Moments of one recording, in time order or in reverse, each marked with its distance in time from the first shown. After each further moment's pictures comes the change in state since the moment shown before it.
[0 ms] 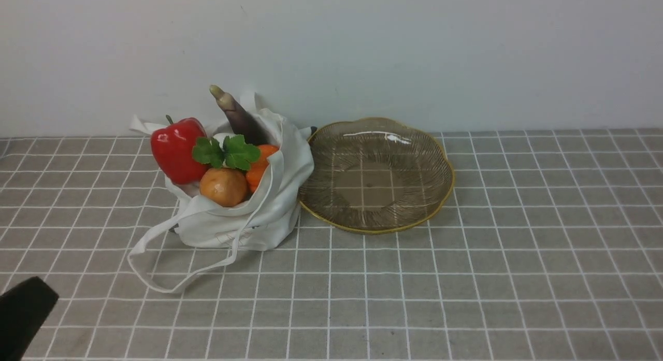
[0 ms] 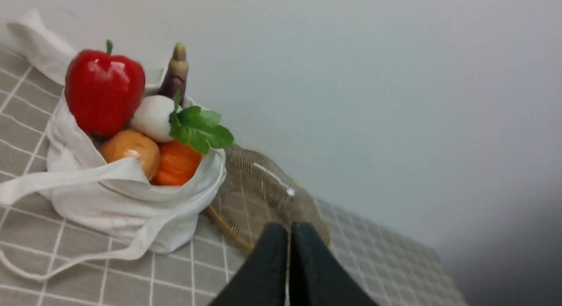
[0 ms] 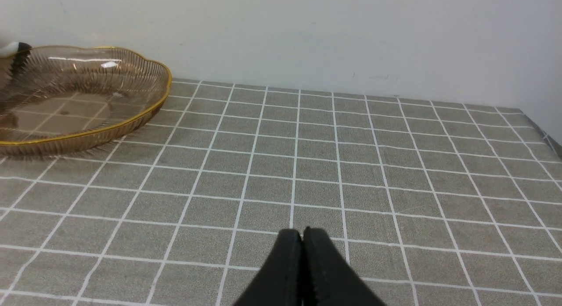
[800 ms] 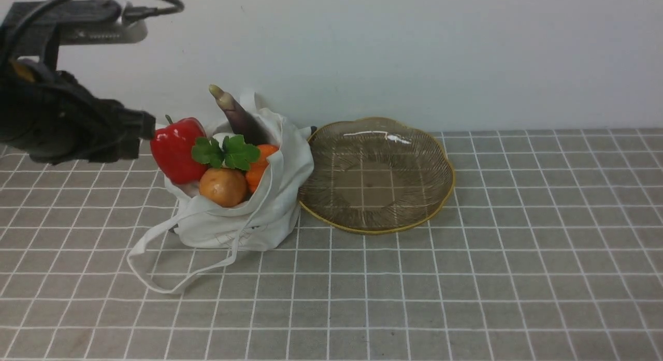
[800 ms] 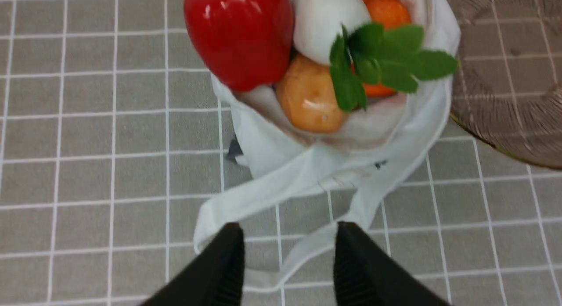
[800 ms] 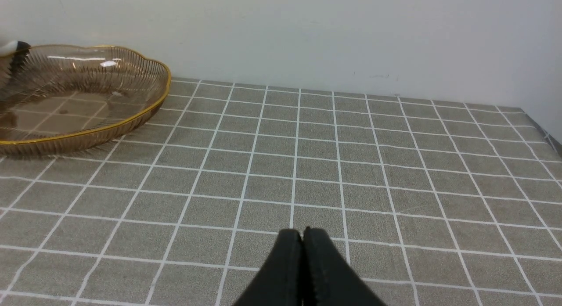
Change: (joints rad) right arm 0.000 0.000 0.000 0.000 0.001 0.000; left arm 0.003 1.217 -0.886 0.540 0.383 0.006
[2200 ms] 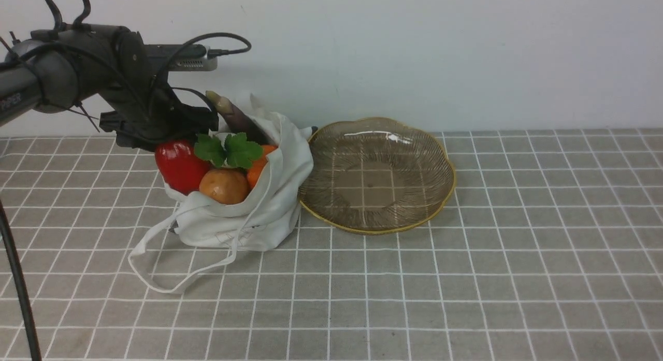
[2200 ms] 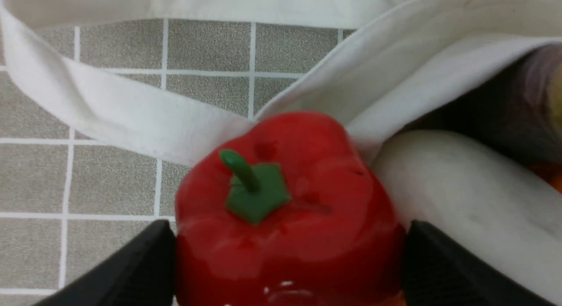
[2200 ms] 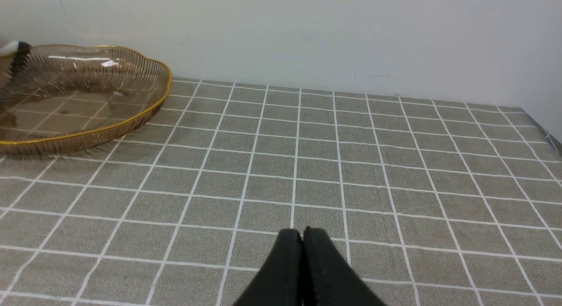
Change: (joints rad) right arm 0.000 0.000 0.000 0.000 0.000 0.000; left arm 0.033 0.681 -0.445 0.060 -0.099 -0.040
